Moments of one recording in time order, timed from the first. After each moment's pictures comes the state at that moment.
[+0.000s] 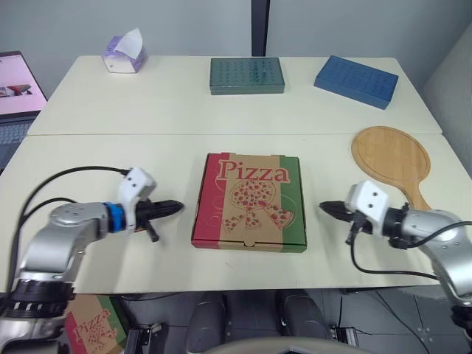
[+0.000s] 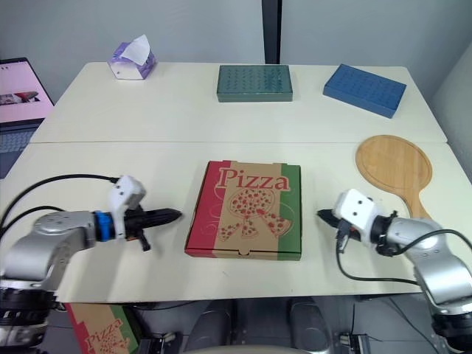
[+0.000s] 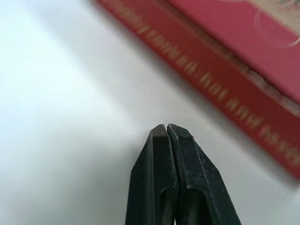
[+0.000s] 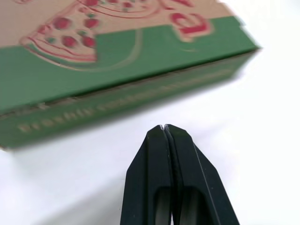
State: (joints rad) left arm -0.09 0.90 0.18 -0.08 -0.42 0.60 -1.02; right arm 0.02 -0.86 -0.10 -0.42 0.22 0.37 0.90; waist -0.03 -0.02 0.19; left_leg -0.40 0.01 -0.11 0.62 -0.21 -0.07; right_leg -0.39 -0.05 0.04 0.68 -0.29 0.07
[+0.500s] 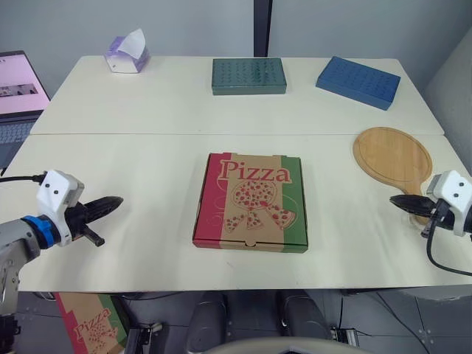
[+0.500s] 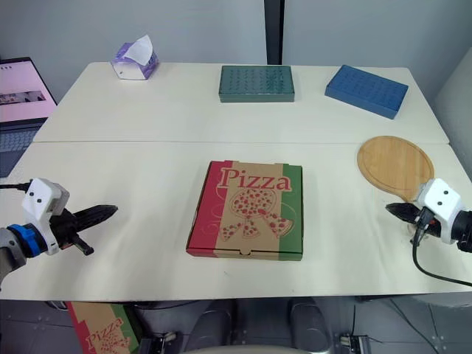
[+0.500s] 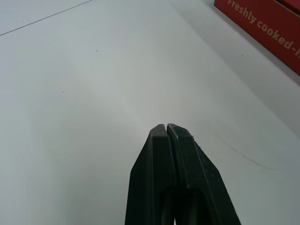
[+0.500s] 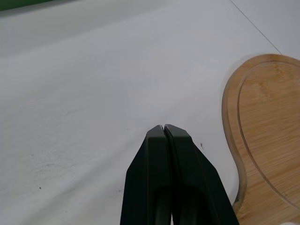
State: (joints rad) left arm 0.08 0.89 0.46 -0.07 -0.42 0.48 -0.95; right arm 0.03 -1.00 -0.33 0.02 0.26 0.16 1.12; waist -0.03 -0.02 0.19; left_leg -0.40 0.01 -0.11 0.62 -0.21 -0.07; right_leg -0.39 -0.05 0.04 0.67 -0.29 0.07
